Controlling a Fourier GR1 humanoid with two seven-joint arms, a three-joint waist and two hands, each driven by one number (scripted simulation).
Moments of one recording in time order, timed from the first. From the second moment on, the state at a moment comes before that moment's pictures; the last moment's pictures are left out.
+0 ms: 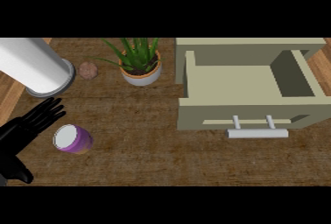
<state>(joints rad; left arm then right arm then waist) -0.16 0.46 0.26 -1.10 0.37 -0.91 -0.04 0.44 -0.10 -0.64 -2.16 -0.46 0.45 0.12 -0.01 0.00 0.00</state>
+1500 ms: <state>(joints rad) -0.39 0.43 0.15 -0.38 -0.07 -0.71 -0.56 0.42 -0.08 -0.71 -2.17 -0.52 0.52 0.17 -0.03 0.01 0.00</state>
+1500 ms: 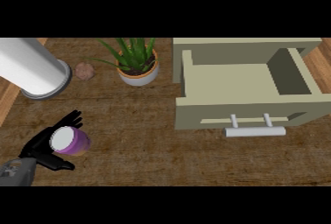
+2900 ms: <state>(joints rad) -0.49 0.14 0.32 -0.54 0.21 -0.41 -0.45 0.47 -0.02 -0.73 -2.25 -0.55 0.51 0.21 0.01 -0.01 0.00</state>
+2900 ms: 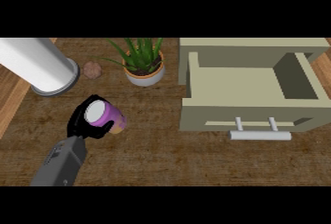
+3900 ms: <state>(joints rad) -0.51 0.01 0.01 -1.36 0.26 0.19 0.06 0.50 -0.01 -0.71 -2.31 -0.58 0.48 0.24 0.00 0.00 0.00</state>
